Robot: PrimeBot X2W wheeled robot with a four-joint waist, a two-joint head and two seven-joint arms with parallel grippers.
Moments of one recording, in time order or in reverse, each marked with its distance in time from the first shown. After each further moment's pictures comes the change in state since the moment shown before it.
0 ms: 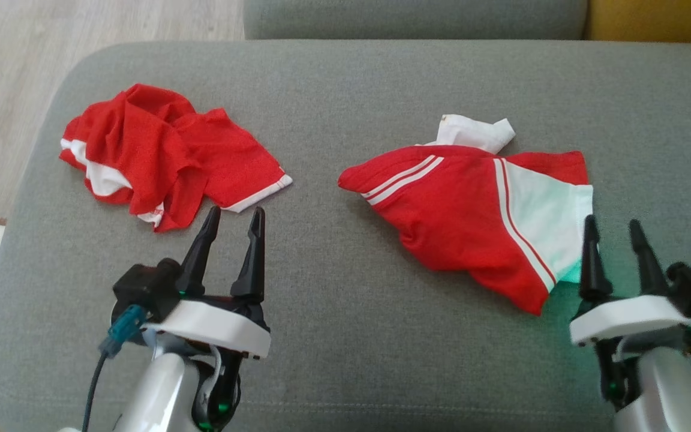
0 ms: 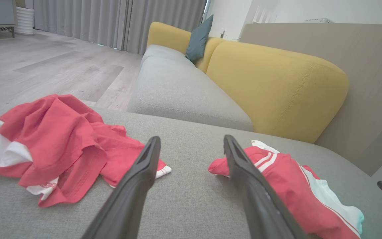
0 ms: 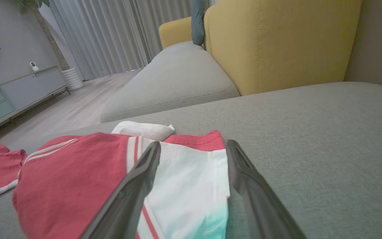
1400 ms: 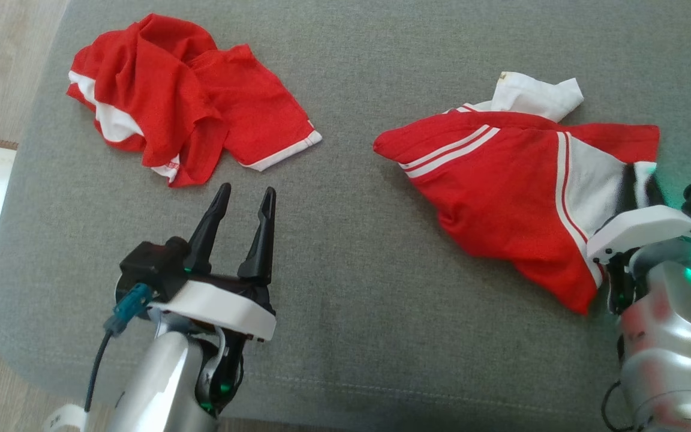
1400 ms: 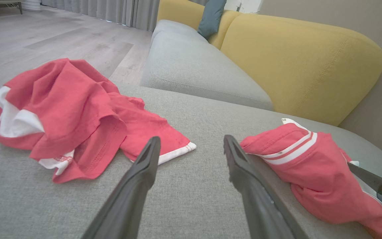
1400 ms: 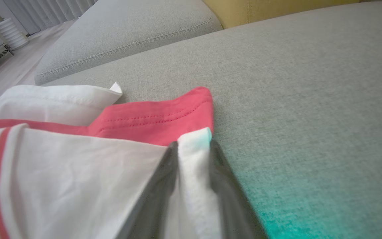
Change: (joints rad) left arm -0.065 0.000 -0.014 0.021 0.024 -0.040 0.000; right arm -0.472 -0.003 -0.356 0.588 -0.262 0.000 -0.005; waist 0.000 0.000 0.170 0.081
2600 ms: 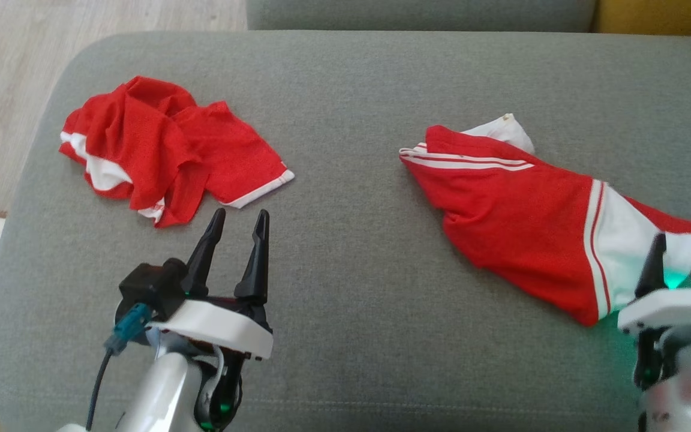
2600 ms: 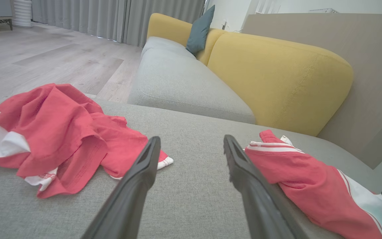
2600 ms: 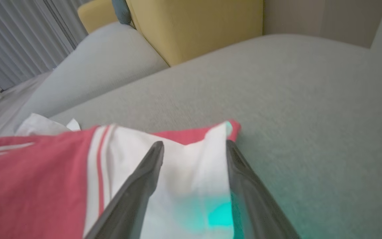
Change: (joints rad) left arm 0.054 0.000 0.003 0.007 -0.021 0.026 0.000; right arm 0.285 0.006 -0.012 -0.200 0.170 0.000 -0.020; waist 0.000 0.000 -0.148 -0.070
